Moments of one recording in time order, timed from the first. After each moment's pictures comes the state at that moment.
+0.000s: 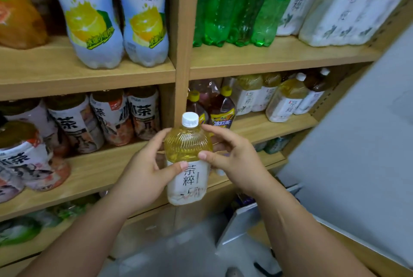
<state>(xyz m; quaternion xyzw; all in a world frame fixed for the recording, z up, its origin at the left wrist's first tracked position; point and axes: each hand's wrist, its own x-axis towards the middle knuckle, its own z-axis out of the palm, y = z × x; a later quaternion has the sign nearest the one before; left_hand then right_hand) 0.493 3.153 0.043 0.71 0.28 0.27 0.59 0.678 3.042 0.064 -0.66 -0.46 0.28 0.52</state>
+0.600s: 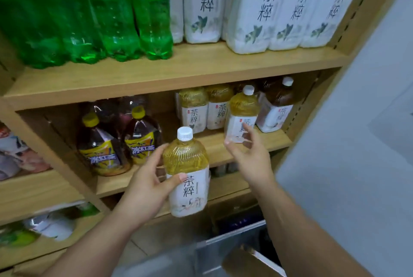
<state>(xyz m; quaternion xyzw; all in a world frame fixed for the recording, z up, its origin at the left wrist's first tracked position) 0.745 3.068 0.019 0.66 0.35 0.29 0.59 0.970 2.982 0.023 -0.75 -0.30 0.21 0.55</state>
